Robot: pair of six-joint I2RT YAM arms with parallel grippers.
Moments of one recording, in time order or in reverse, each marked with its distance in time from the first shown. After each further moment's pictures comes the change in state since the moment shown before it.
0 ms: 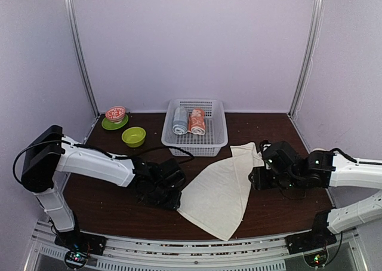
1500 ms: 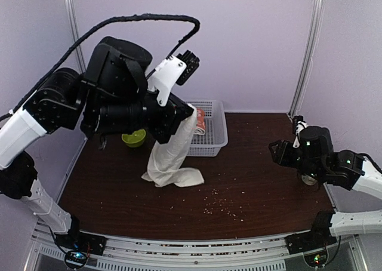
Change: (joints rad) left arm -0.269 -0.201 1.000 -0.491 -0.462 0.635; right arm -0.135 -0.270 -0.011 0.121 0.133 -0.027
